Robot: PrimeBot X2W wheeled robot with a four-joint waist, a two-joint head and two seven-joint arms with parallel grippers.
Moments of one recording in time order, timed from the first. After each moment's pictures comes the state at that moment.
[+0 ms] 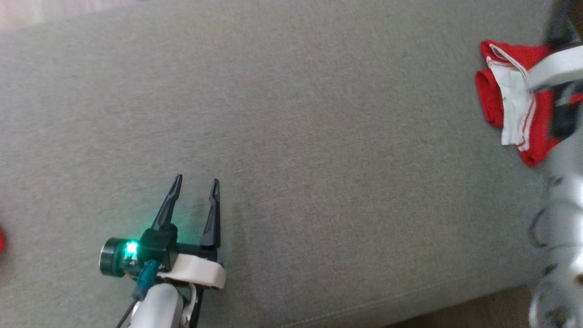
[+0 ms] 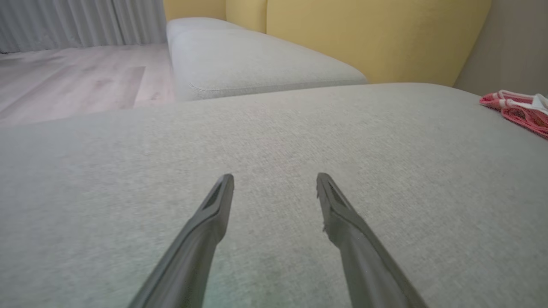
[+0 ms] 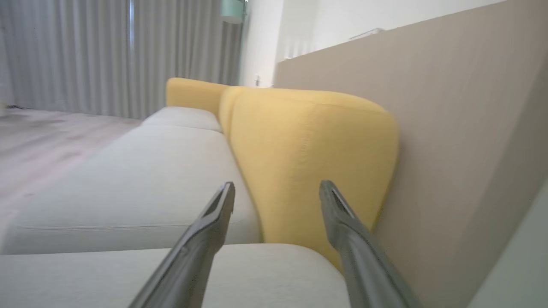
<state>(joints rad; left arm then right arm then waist) -0.18 0.05 -0.23 0.36 -0.09 -0.01 -0.26 -0.82 -0.15 -0.25 0.67 -0.16 0.13 -0.26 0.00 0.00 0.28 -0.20</state>
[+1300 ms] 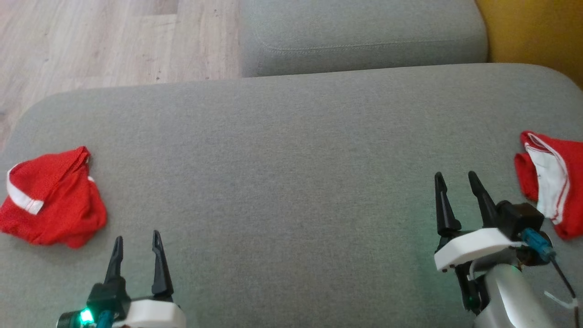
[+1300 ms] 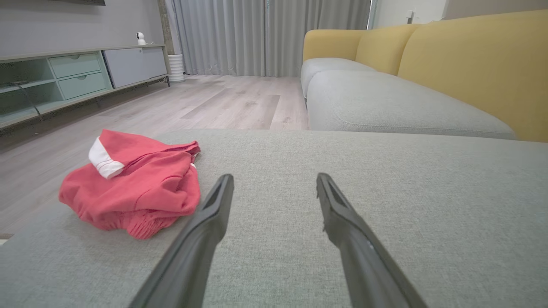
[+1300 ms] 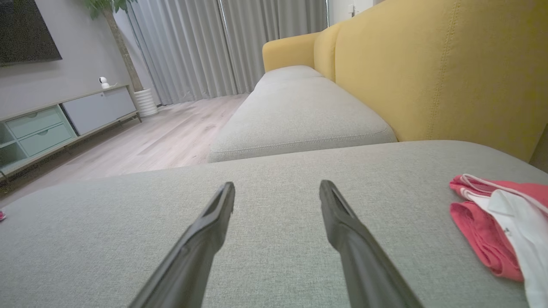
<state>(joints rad) 0.01 0.05 -0.03 0.36 -0.14 0.06 -0.26 -0.21 -0.05 0.02 0.53 0.16 0.13 -0.26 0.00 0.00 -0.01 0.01</state>
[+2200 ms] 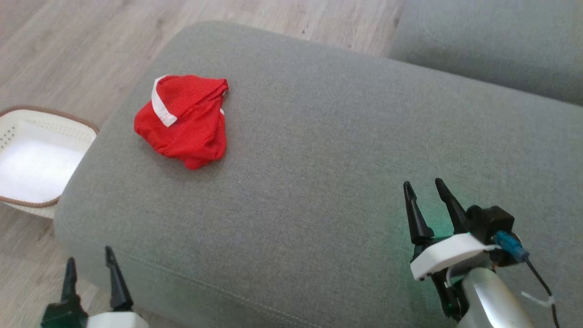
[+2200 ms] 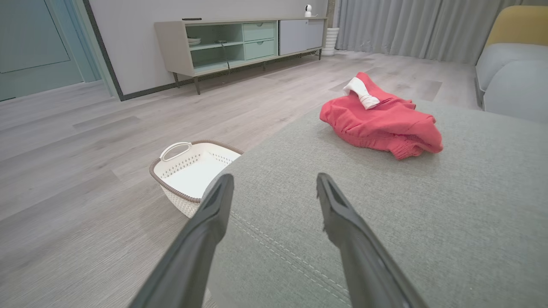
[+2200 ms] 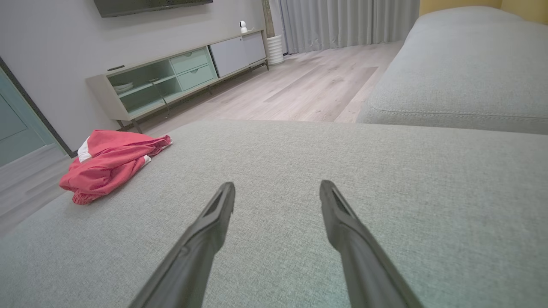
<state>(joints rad) 0.05 0.05 0.13 0.35 -0.13 0.06 -0.26 -0.20 -0.05 0.16 0.55 0.23 0.13 -0.26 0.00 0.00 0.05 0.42</state>
